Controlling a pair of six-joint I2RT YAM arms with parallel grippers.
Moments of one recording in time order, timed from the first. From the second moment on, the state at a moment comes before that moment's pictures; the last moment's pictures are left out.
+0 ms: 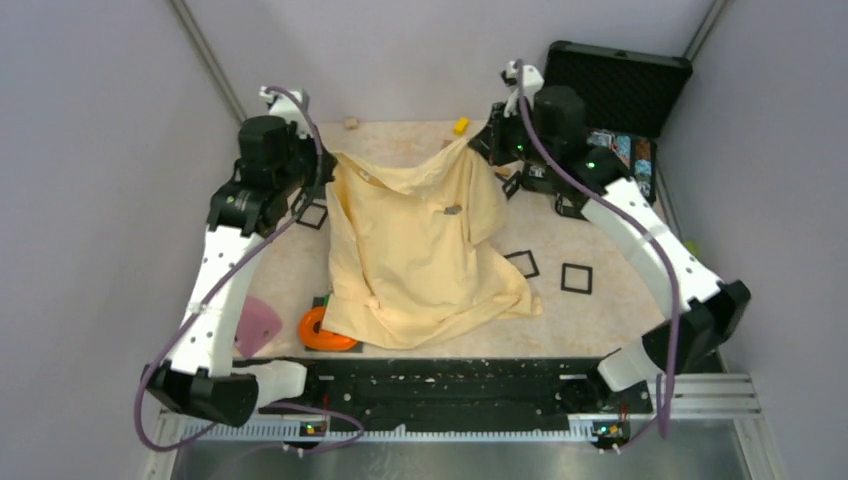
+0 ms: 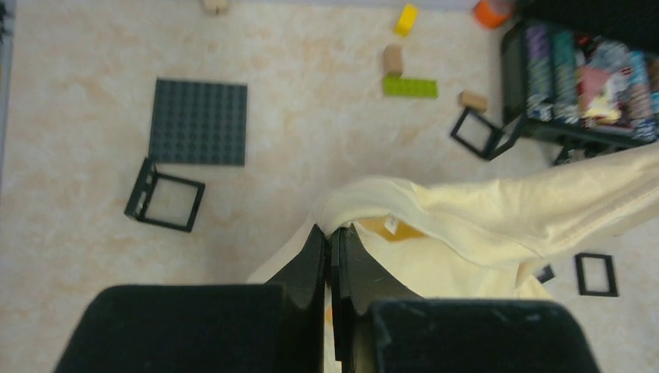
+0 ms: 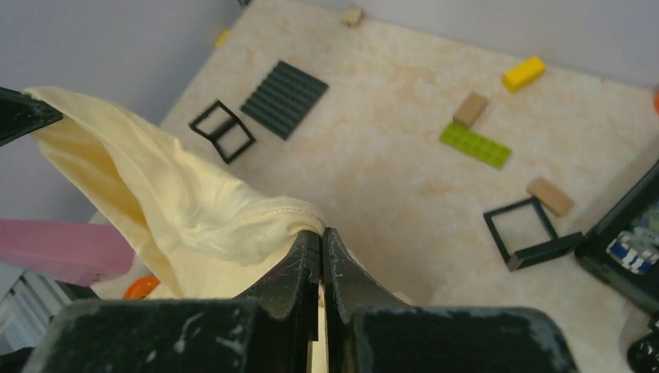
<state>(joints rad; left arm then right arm) -0.20 1.19 1.54 -0.68 0.05 -0.24 0.54 1.44 1.66 -0.46 -0.15 0.24</state>
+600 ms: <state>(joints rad) -0.20 1.56 1.25 -0.44 -0.18 -0.38 0.52 2.11 1.86 -0.39 -0.08 0.26</state>
